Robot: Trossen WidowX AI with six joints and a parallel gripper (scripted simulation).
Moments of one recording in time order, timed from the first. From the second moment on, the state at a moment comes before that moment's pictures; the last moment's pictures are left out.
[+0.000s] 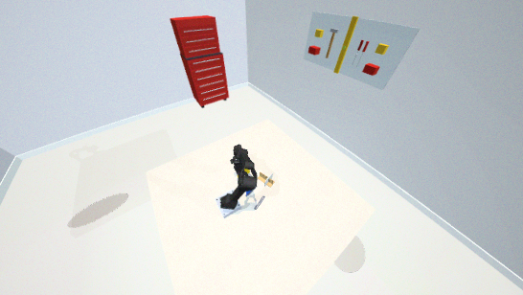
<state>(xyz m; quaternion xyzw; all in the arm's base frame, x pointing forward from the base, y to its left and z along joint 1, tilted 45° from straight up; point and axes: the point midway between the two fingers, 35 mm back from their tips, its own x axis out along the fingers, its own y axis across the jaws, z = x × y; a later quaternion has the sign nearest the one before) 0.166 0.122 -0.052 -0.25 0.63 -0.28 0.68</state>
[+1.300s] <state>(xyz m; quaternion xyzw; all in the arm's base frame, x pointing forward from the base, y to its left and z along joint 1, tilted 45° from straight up) 0.239 0.115 -0.029 -0.30 0.66 -0.21 0.65</state>
